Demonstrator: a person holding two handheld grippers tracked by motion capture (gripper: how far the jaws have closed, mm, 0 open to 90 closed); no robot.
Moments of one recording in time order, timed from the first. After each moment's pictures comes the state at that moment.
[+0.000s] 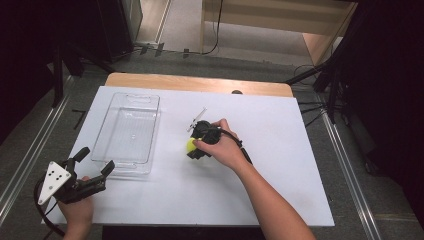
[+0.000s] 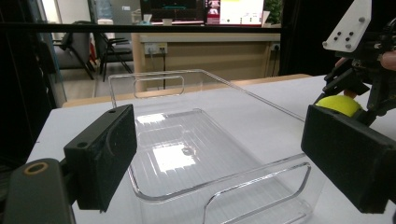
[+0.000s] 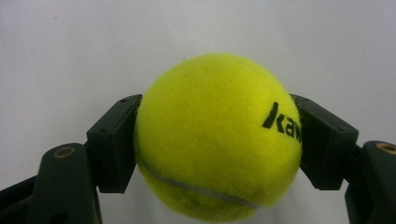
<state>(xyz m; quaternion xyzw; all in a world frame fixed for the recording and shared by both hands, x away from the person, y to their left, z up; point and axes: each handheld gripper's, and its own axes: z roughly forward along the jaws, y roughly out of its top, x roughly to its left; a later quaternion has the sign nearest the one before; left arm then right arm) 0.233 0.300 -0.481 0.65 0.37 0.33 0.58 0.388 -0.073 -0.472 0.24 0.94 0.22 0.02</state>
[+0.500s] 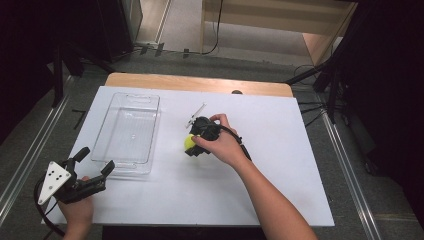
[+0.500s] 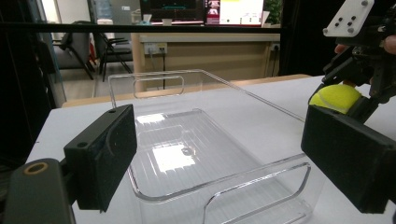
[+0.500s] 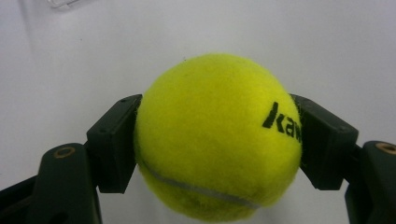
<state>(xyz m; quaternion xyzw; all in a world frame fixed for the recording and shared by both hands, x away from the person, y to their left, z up) 0.233 0.300 -0.481 0.65 0.37 0.33 0.58 0.390 -0.069 -0.455 0.23 0.94 0.23 0.01</state>
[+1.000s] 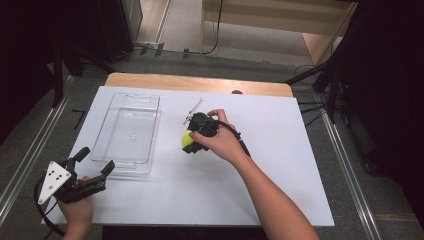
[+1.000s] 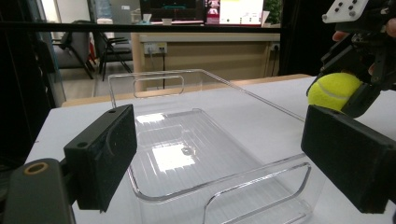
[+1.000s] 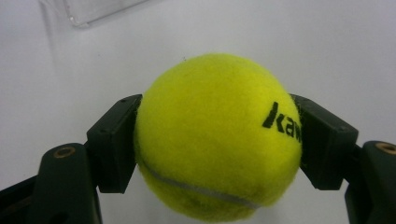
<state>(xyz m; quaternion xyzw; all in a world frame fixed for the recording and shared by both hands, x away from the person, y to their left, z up) 0.234 0.300 -0.481 0.65 0.37 0.33 0.58 0.393 -0.063 -0.439 0.22 0.95 0.23 0.01</state>
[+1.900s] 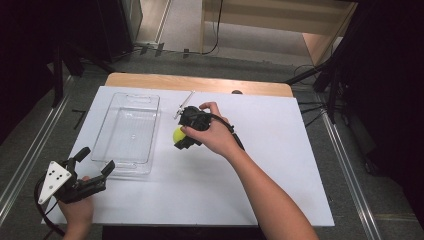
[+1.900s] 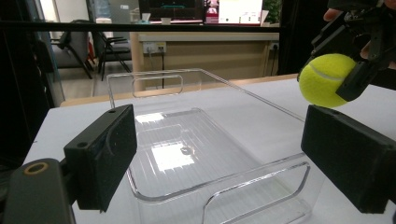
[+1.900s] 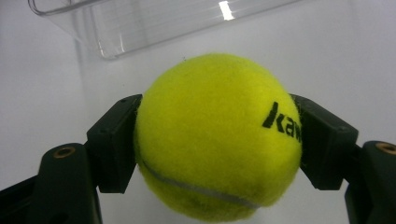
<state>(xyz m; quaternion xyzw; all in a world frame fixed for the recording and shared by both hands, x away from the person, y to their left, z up) 0.234 0.300 -0.481 0.65 0.37 0.33 0.58 0.398 -0.041 -0.415 0.19 0.95 0.24 0.01</state>
